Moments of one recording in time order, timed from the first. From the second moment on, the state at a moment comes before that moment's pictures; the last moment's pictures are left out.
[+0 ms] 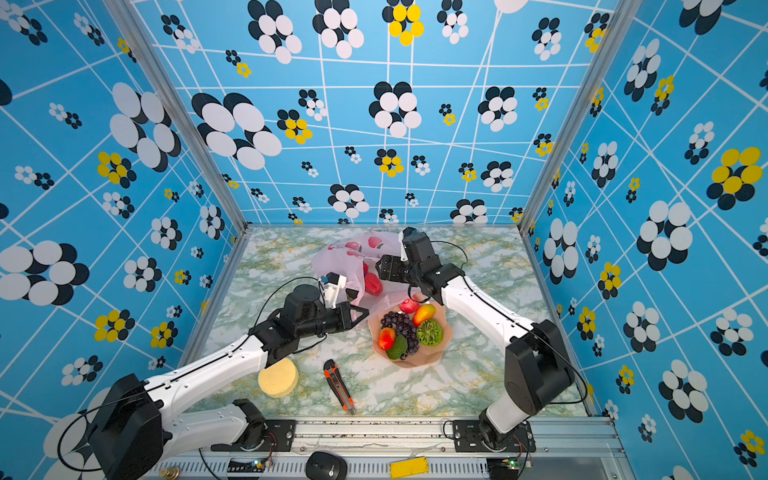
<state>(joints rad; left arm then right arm) -0.68 1.19 0.69 0.07 0.38 -0.87 0.56 1.51 1.21 -0.33 -0.12 0.56</state>
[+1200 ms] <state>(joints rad) -0.68 1.14 0.65 0.08 0.37 -0.87 0.56 1.12 0.93 -0.84 0.05 0.39</state>
